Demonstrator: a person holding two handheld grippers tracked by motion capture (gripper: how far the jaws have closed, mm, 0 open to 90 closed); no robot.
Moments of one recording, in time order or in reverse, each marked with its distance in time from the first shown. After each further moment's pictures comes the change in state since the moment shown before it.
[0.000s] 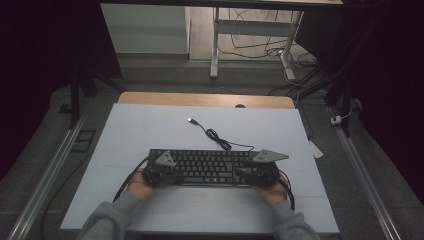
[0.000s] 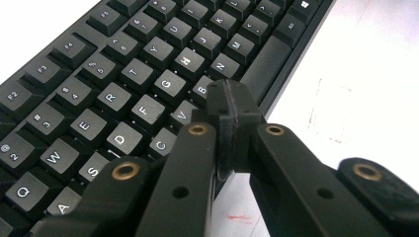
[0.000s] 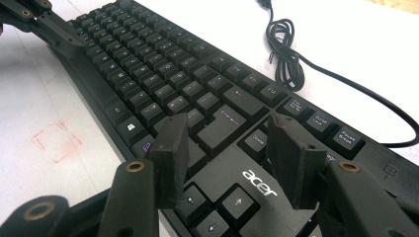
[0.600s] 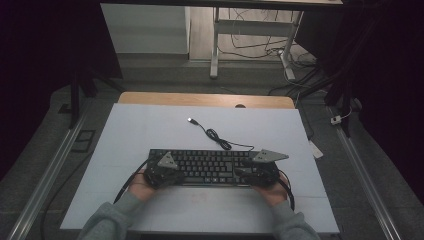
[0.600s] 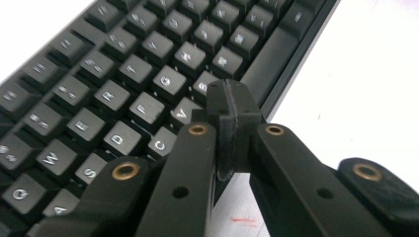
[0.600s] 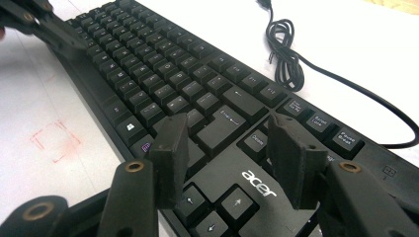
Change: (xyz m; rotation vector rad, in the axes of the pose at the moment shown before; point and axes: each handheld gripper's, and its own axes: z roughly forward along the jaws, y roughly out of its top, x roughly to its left) left arm -0.003 0.000 -0.004 -0.043 0.034 0.008; right arm 0.000 0.000 0.000 0.001 -0.006 -0.004
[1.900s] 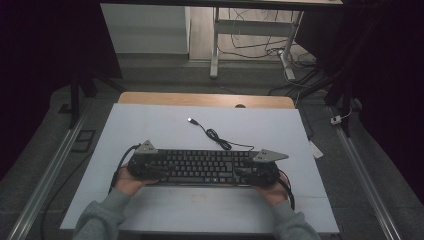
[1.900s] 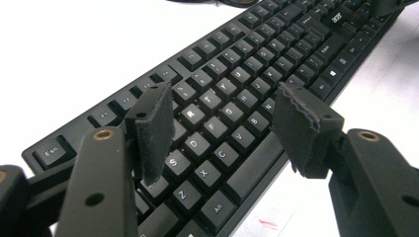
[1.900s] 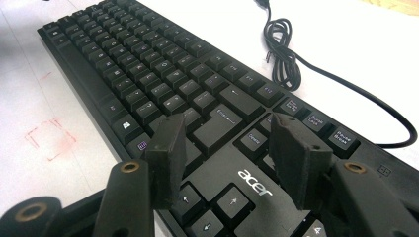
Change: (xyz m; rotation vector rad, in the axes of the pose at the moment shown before) left arm 0.025 -0.007 -0.035 -0.140 0.068 -0.189; right arm -0.001 0.000 0.001 0.005 -0.005 -0.009
